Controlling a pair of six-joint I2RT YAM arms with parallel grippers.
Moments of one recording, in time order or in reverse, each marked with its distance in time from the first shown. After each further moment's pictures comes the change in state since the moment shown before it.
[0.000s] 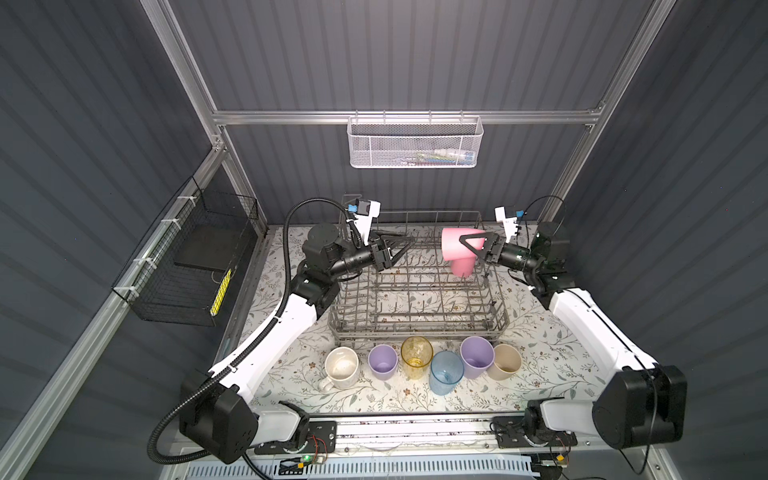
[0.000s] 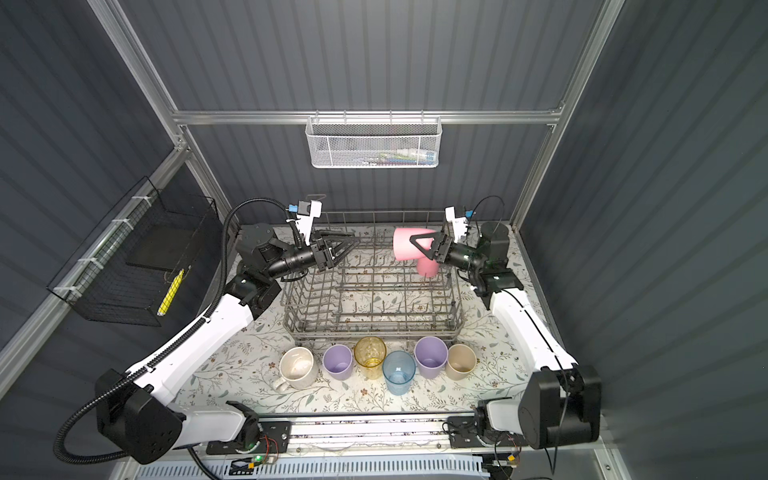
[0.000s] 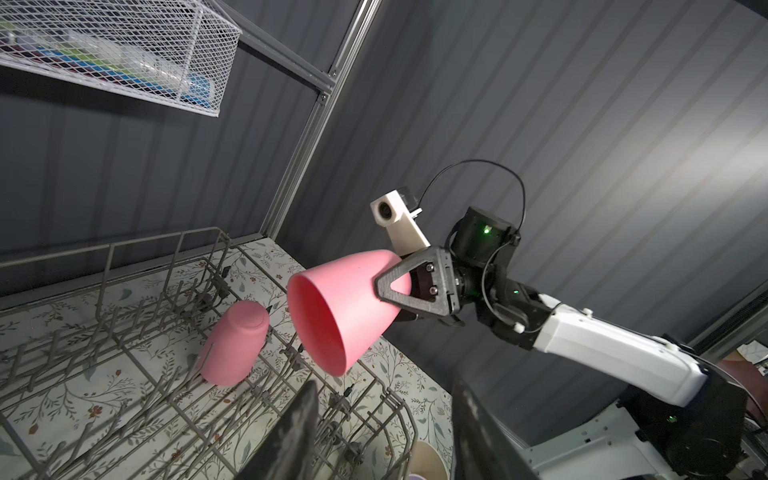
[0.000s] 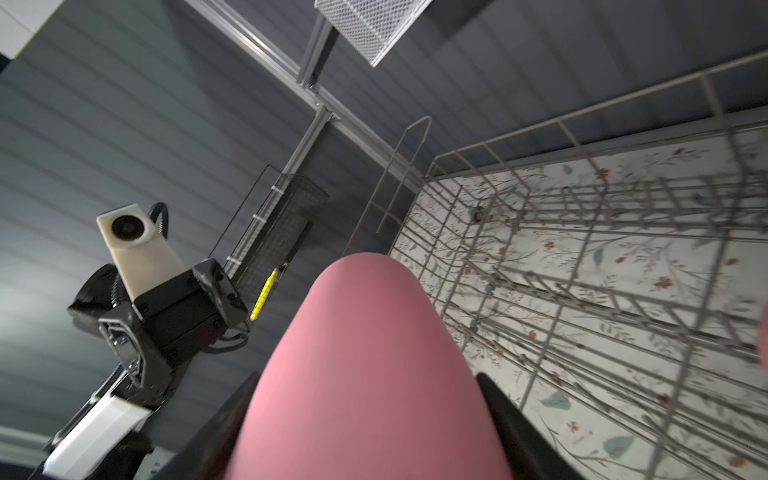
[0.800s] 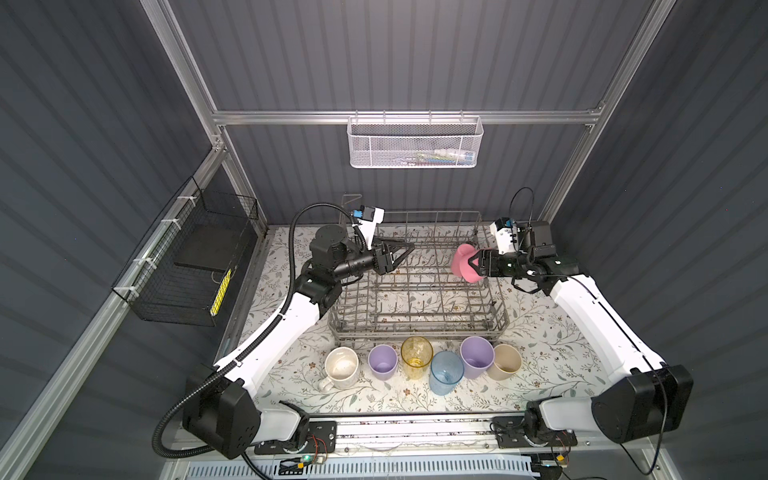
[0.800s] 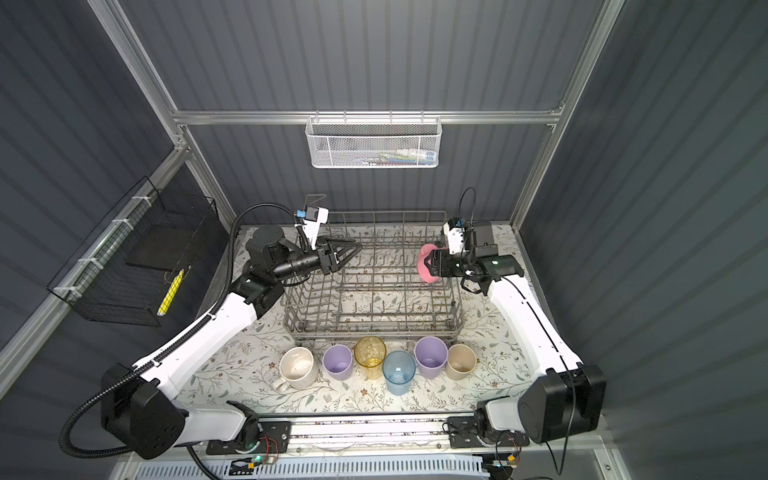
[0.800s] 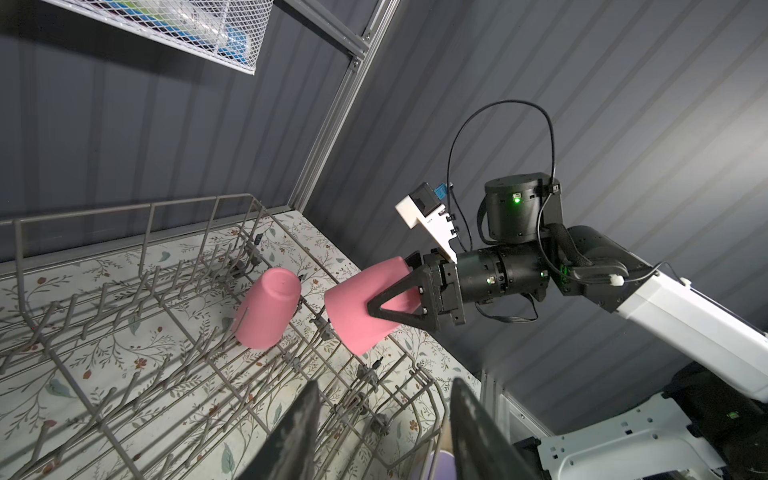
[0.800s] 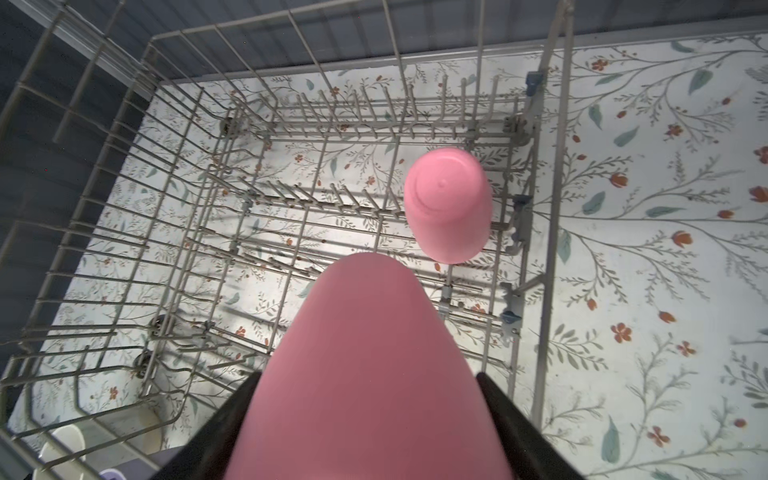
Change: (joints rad) left arm 0.000 0.027 -0.017 -0.075 -0.033 0.068; right arm 0.086 0.082 0.187 -0.650 0.618 -0.457
